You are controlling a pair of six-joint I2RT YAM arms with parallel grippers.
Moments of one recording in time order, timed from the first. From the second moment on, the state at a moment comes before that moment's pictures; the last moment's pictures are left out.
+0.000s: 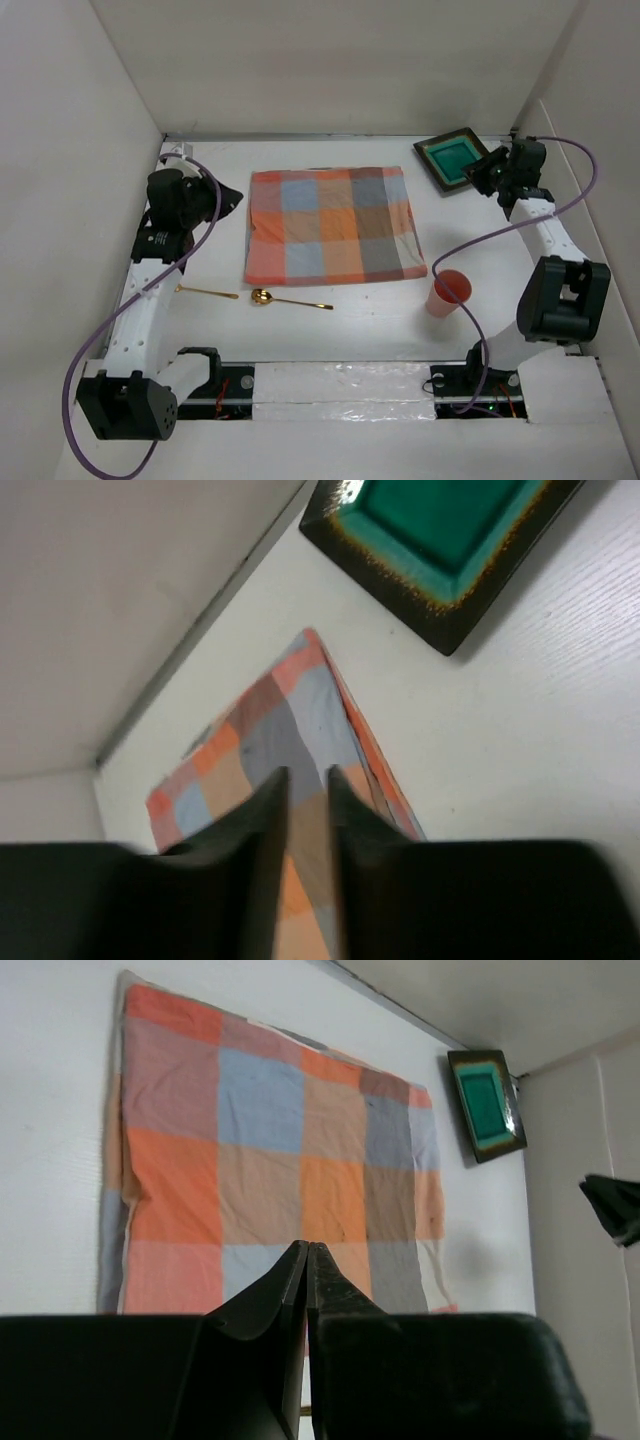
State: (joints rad) left arm -0.03 1.04 1.01 -0.36 0.28 -0.62; right arm -0.15 1.50 1.19 -0.18 -0.21 0.78
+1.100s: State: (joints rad) left arm -0.03 1.15 0.92 -0.30 0.37 -0.62; right arm -0.21 2.17 1.43 0.01 -0.09 1.25
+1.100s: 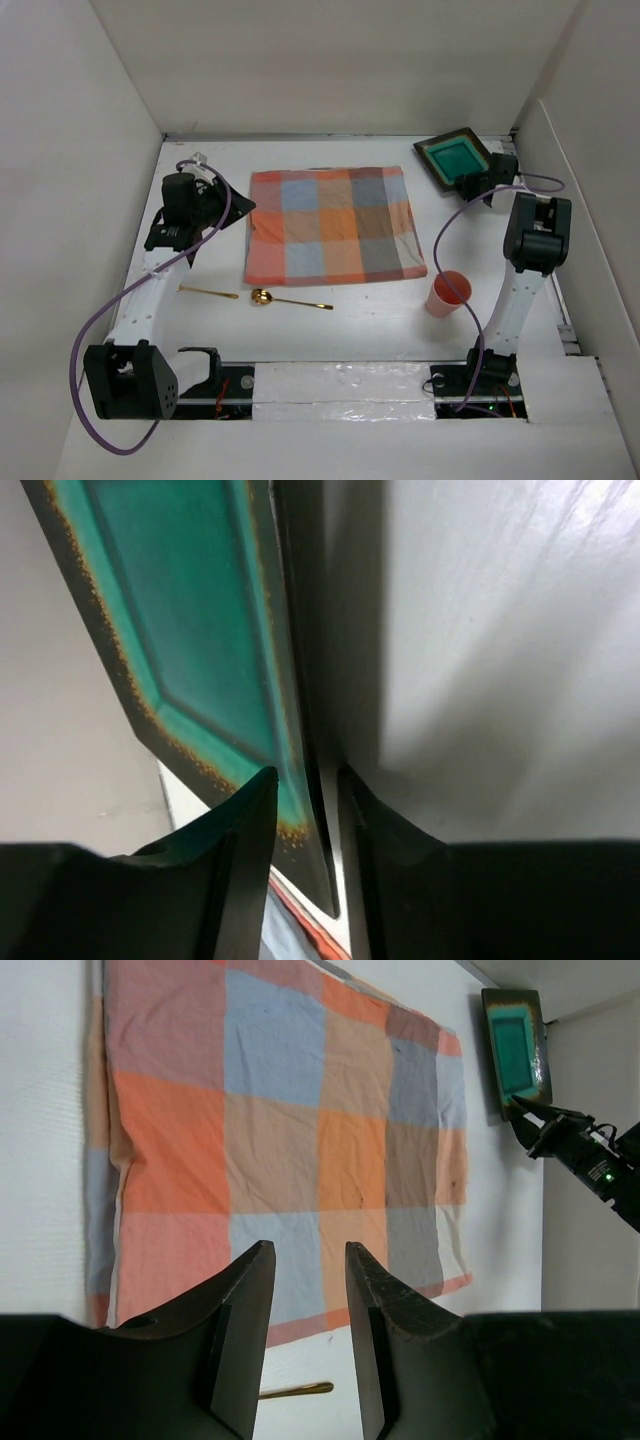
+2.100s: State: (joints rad) left arm -0.03 1.16 1.02 -0.33 0.37 -0.59; right arm -0.18 1.71 1.32 -0.01 -0.55 0.84
